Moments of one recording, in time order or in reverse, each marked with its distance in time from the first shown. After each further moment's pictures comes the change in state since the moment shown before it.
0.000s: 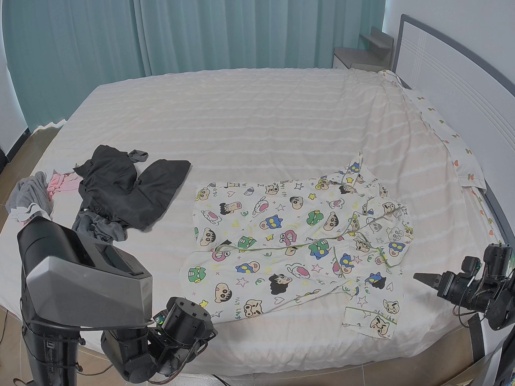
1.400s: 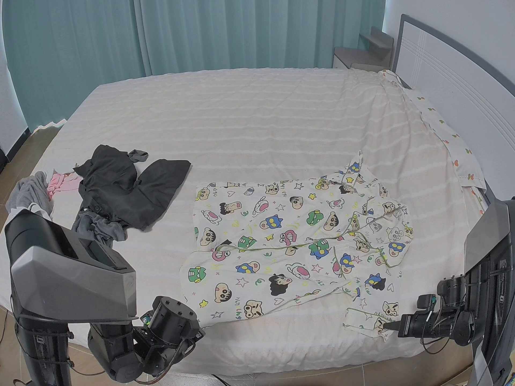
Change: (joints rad) left arm 0.040 -0.048 0.073 -0.001 -0.006 -0.004; right arm 0.190 0.504 0.000 -0.201 0.003 -0.125
